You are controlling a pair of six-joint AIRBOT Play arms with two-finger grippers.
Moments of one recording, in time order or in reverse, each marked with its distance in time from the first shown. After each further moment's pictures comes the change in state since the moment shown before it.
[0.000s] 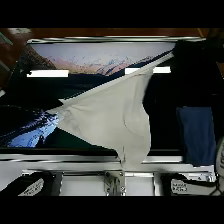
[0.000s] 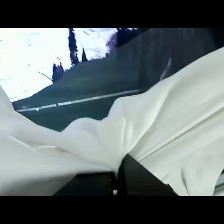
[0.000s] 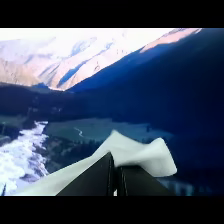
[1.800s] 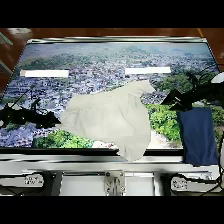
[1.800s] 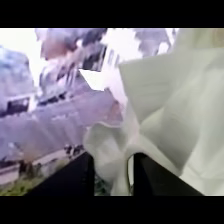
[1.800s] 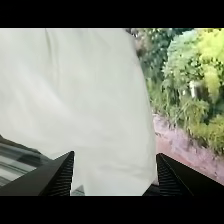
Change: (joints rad) left arm 0.373 -0.438 -0.234 -0.140 0.146 0.346; right arm -0.193 -0.010 -0.426 0.121 0.478 -0.013
